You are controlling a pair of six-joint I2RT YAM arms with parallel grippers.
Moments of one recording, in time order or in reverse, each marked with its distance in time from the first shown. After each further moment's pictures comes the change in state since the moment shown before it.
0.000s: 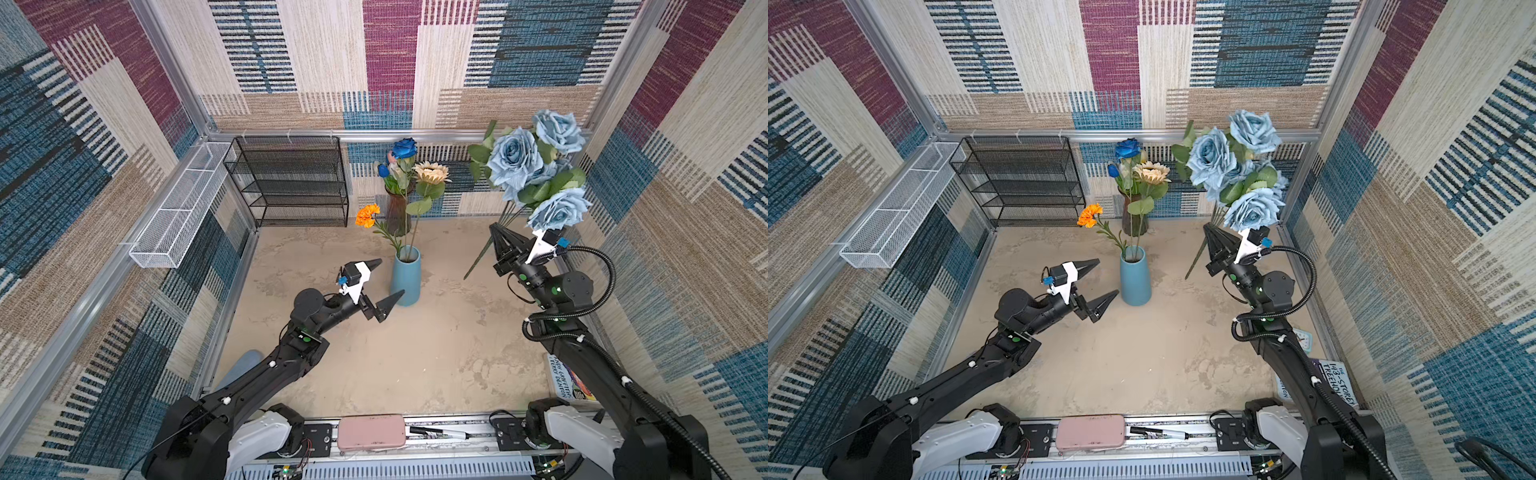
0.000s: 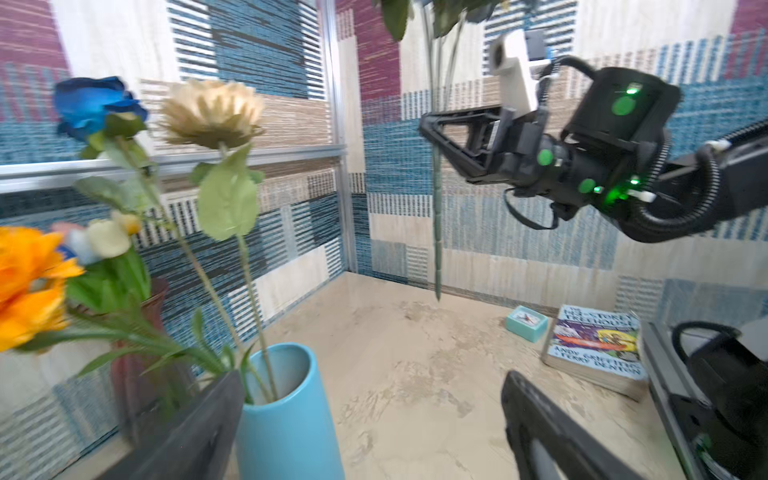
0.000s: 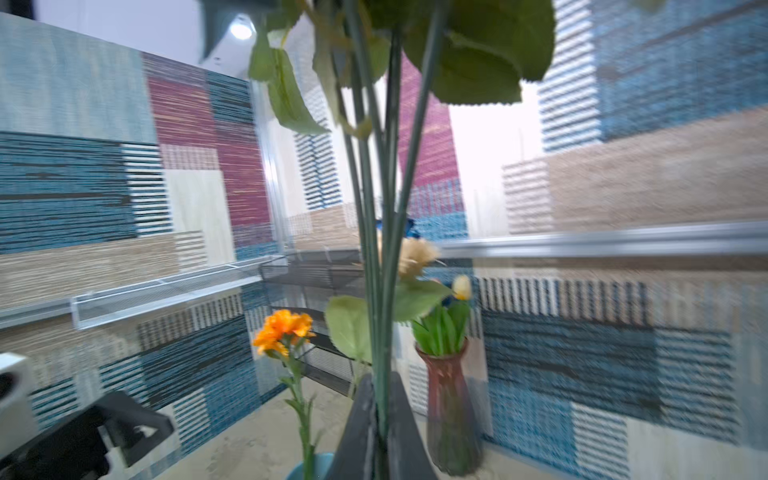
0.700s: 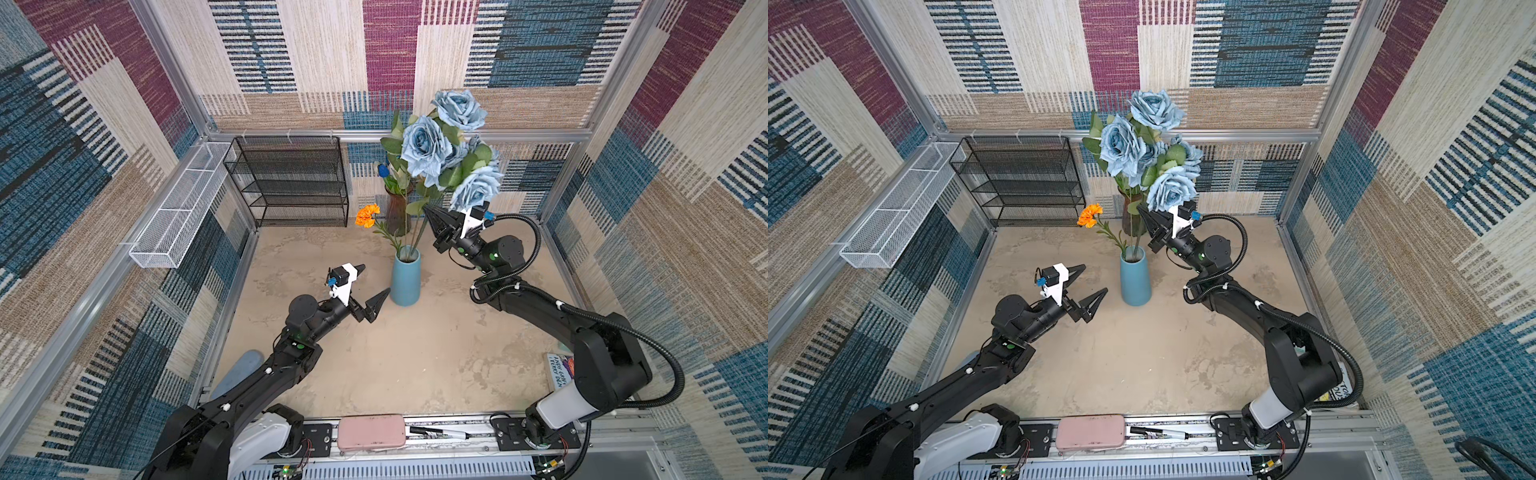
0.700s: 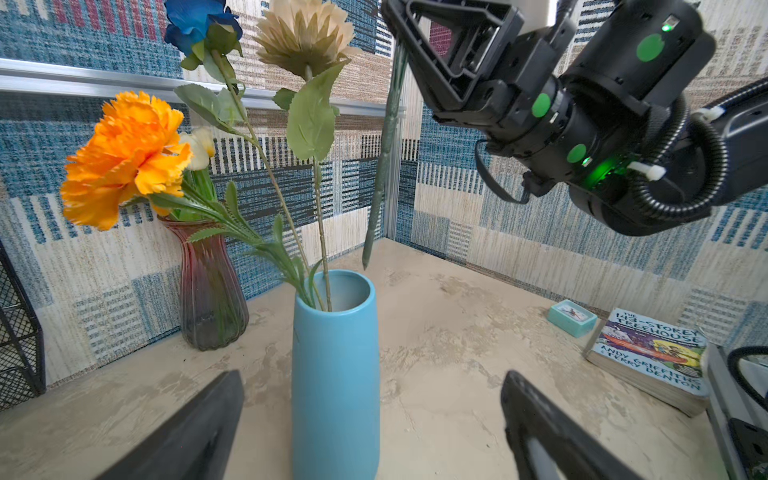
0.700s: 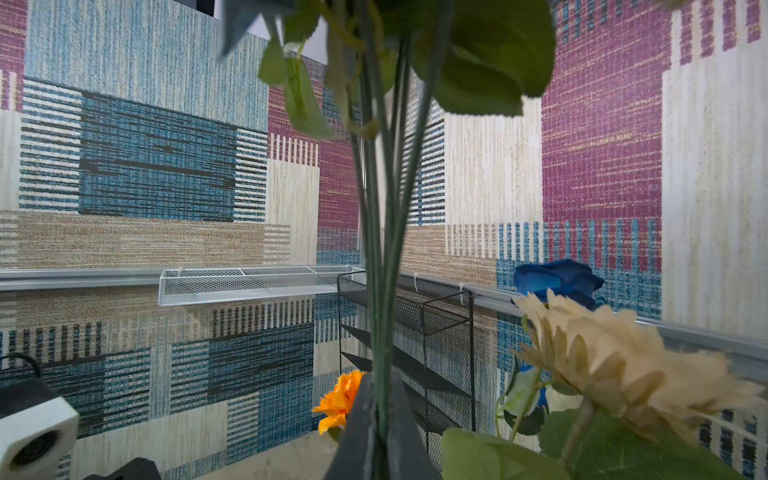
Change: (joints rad) left arm 0.062 -0.031 -0.085 -0.048 -0.085 -0.039; right arm 0.291 0.519 0.372 0.209 0.006 -0.138
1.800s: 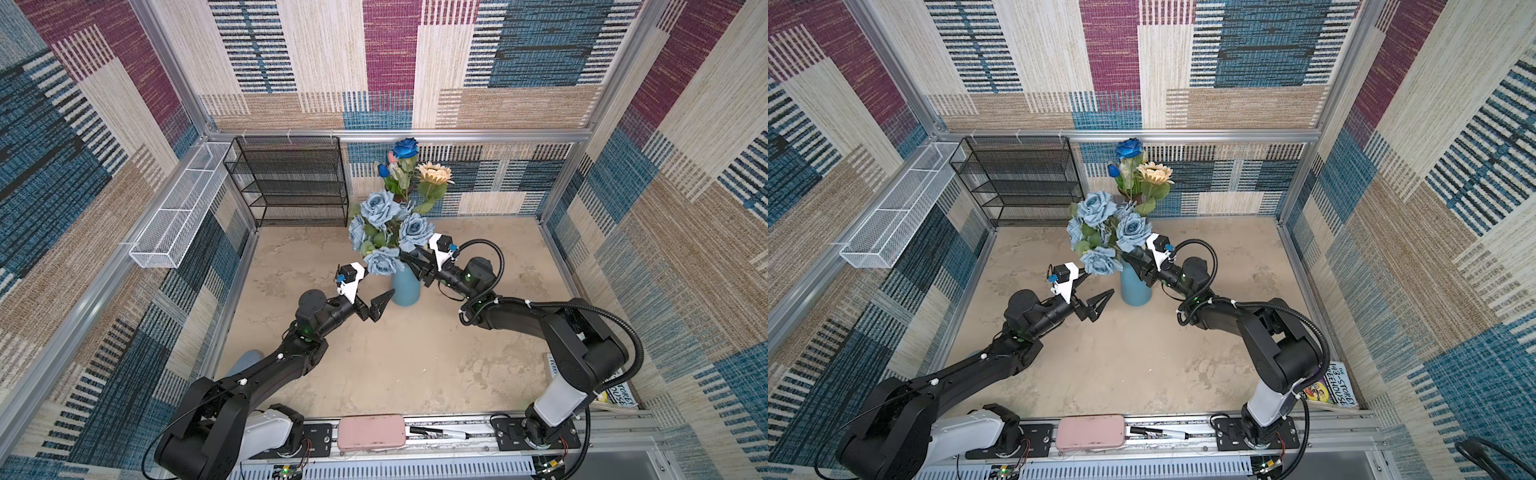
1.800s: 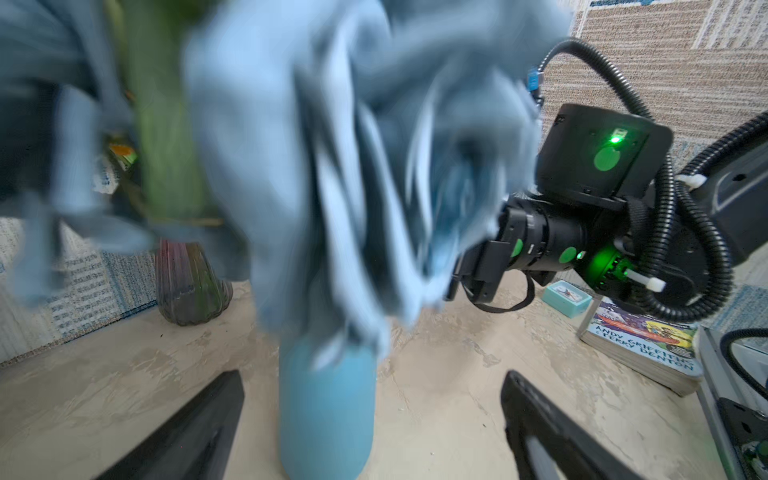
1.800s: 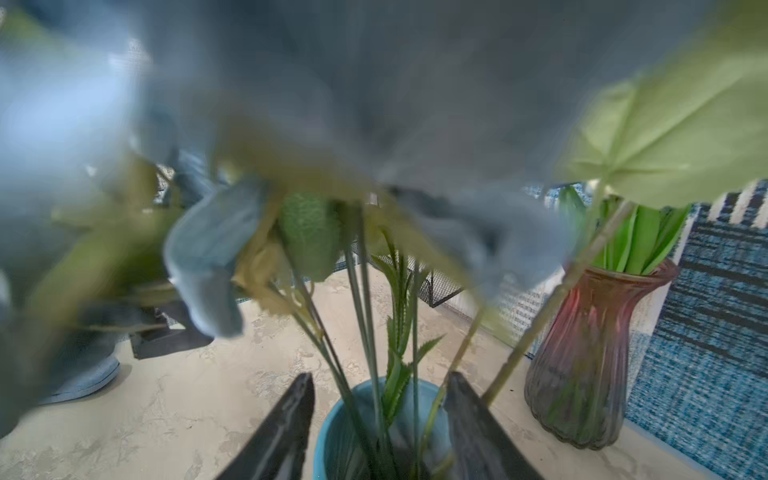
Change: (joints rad) left arm 0.000 0.138 0.014 0.059 0.030 -0.013; right arm 0.053 0.101 -0.240 -0.023 0.041 -0.157
